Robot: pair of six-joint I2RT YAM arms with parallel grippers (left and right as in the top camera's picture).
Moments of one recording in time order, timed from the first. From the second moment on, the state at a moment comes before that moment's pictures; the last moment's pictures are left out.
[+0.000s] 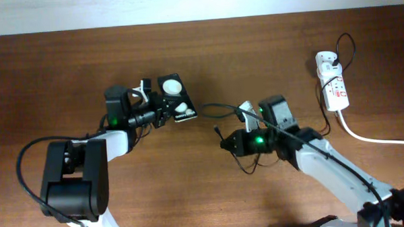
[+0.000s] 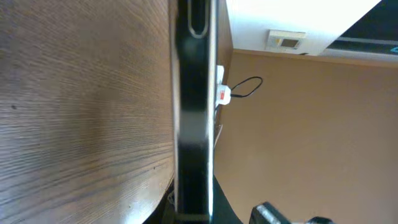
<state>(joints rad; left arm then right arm) -0.07 1.91 0.81 0.58 0.99 -1.14 0.35 1.42 0.71 -0.27 -0.73 0.39</state>
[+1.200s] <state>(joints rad) -0.20 1.91 0.88 0.80 0.93 -1.31 0.38 1.46 0.62 0.29 -0.71 0.60</state>
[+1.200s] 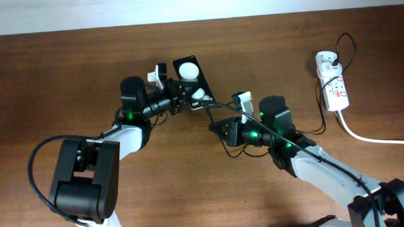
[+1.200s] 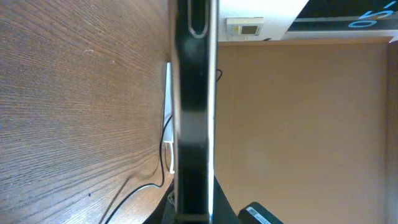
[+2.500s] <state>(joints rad) -0.21 1.91 0.88 0.80 0.93 -1.31 0.38 1.47 0.62 0.29 -0.74 0.64</state>
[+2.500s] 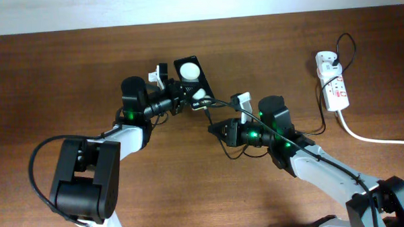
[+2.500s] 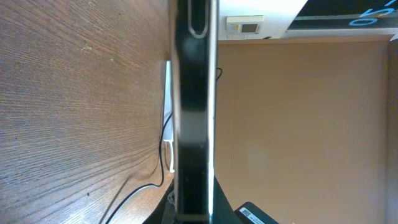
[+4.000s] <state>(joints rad) -0.29 1.92 0.91 0.76 0.97 -1.12 0.39 1.49 0.60 0.46 -0.60 0.75</state>
